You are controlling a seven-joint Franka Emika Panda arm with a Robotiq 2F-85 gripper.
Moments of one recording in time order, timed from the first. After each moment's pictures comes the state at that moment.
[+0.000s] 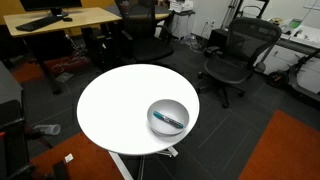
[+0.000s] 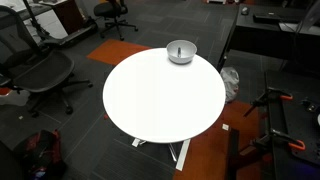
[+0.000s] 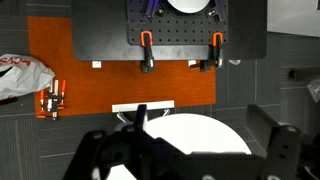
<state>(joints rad) -0.11 -0.55 -0.35 -2.37 -0.06 1.53 -0.37</state>
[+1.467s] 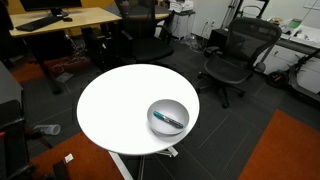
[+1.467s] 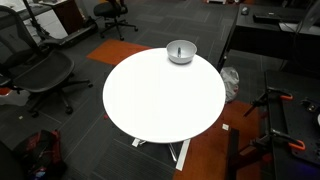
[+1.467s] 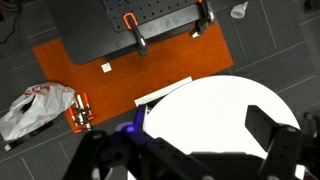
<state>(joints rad) -0.15 -0.43 -0.26 -2.28 0.03 1.61 0.00</state>
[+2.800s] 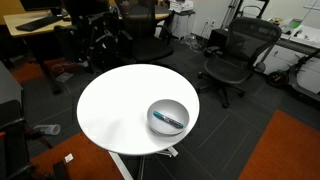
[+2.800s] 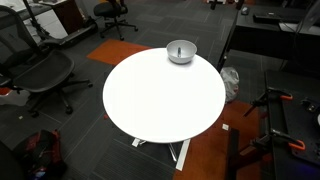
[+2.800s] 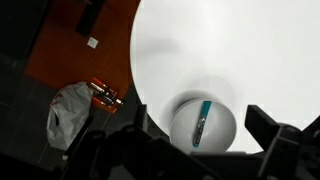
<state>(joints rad) -0.18 -0.16 -0.14 -2.27 0.06 2.15 0.70</state>
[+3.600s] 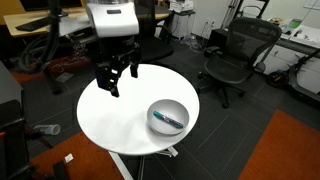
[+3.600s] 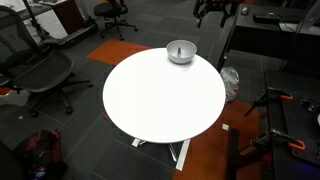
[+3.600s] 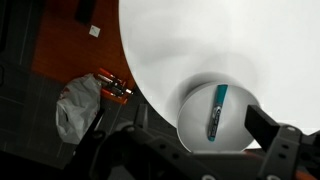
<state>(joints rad) -0.18 0.05 -0.14 -2.23 -0.02 2.34 0.84</state>
